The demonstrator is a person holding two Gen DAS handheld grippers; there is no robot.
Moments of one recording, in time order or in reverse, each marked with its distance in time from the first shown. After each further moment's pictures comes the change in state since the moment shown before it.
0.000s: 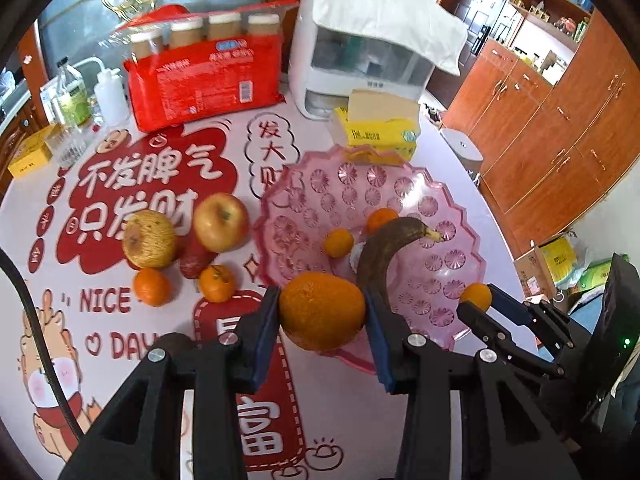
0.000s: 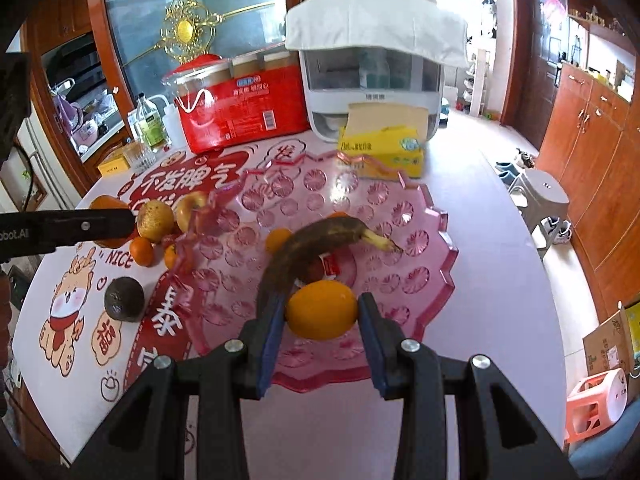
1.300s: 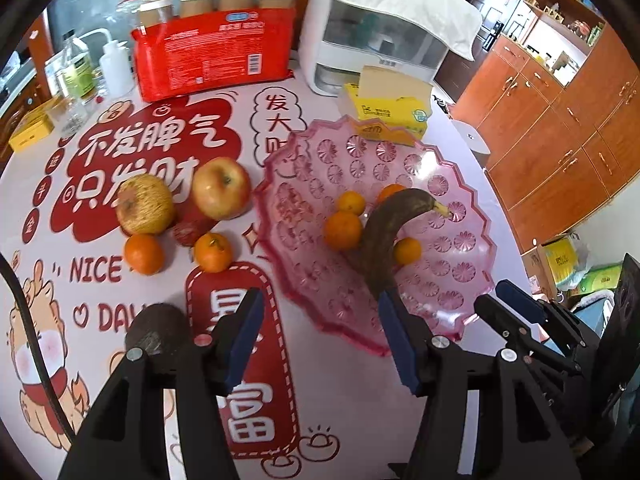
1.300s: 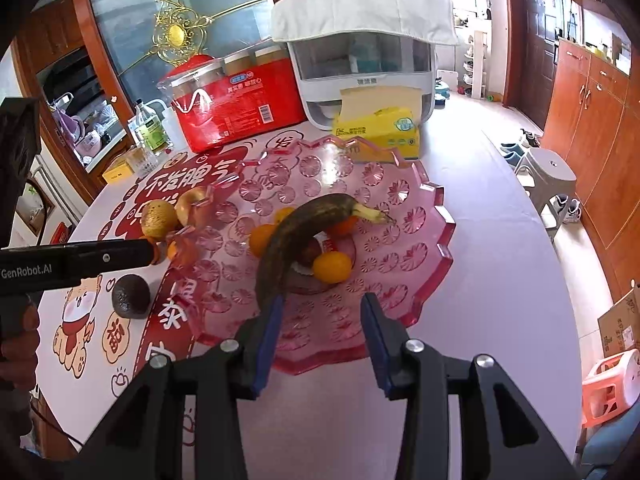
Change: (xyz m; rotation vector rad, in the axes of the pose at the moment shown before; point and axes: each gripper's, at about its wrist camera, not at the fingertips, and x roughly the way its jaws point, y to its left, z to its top) left arm 0.006 0.010 -0.022 -0.048 0.039 0.008; right arm -0.004 -0.012 -0.012 0.066 0.018 0.045
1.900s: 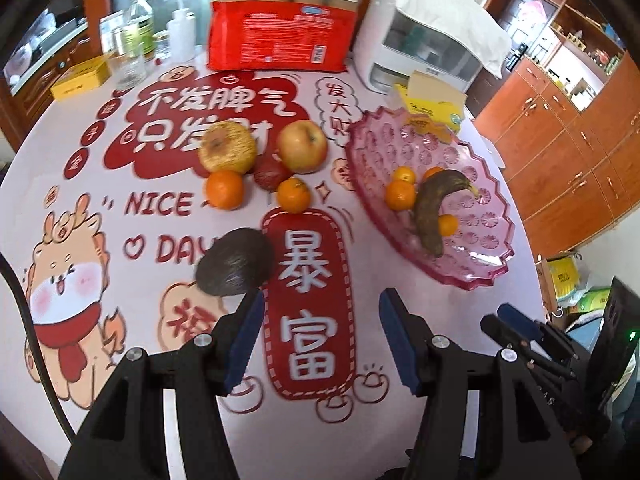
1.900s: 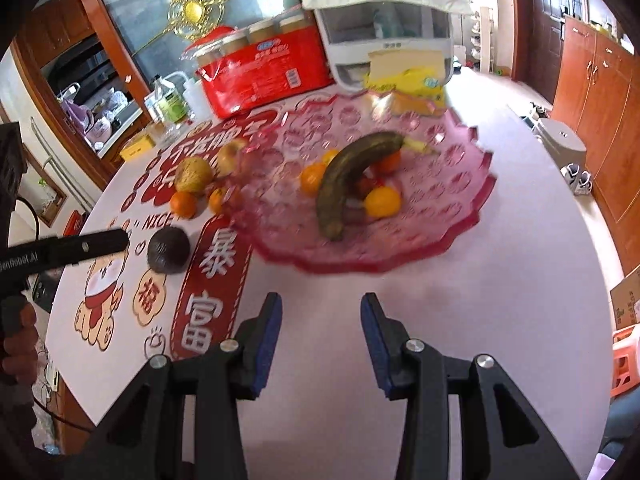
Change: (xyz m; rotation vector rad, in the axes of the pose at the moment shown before) left arm -0.048 0.075 -0.062 -0.109 -0.011 0.025; right arm -0.011 0.050 -0.050 0.029 0.099 0.048
